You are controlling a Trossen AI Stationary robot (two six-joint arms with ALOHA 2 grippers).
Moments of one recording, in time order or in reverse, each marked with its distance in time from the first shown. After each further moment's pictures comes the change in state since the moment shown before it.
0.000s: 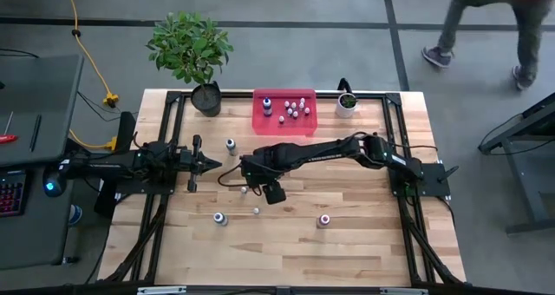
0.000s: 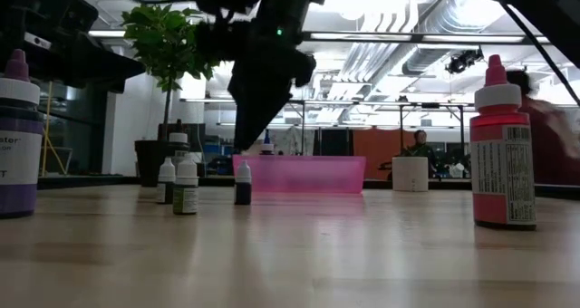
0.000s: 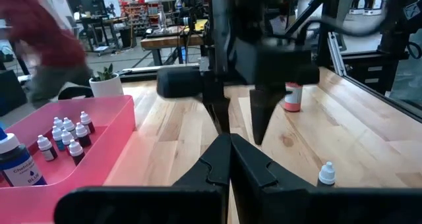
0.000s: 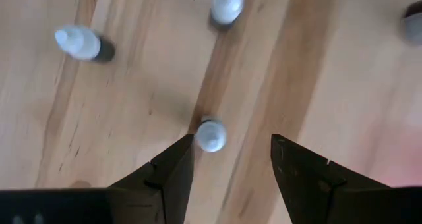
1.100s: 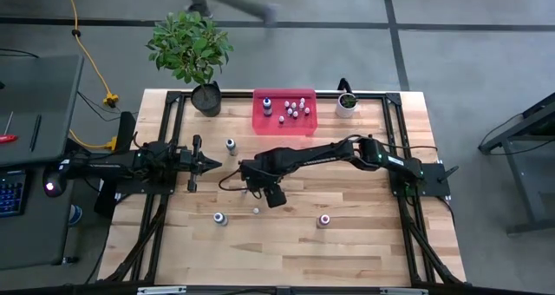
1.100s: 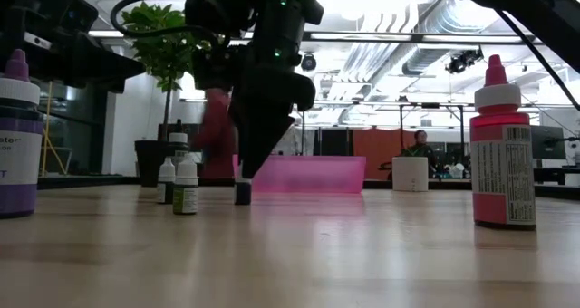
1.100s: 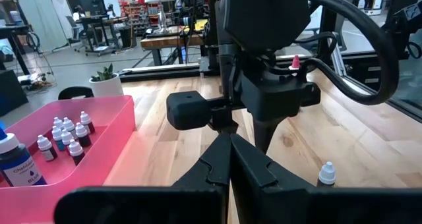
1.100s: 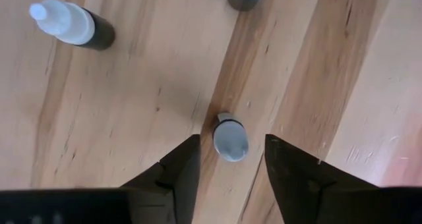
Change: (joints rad) left arm 0.000 0.000 0.000 0.000 0.000 0.000; right arm 0.004 0.057 -0.002 -0.005 -0.031 0.017
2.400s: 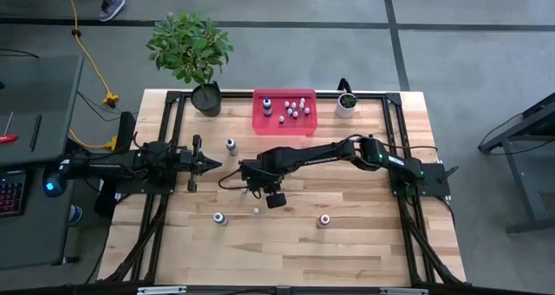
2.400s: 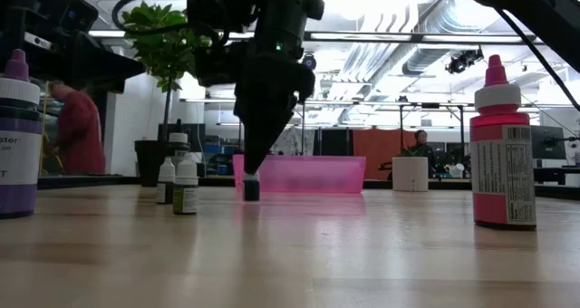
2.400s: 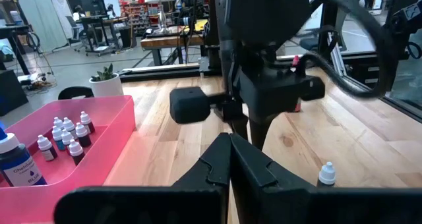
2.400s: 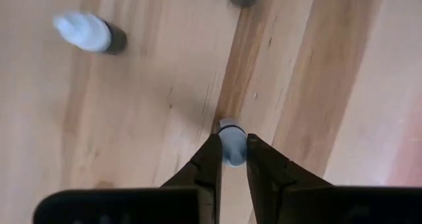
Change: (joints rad) left arm 0.000 0.000 0.000 0.000 0.000 0.000; right arm 0.002 -0.009 0.011 -0.035 -0.024 0.079
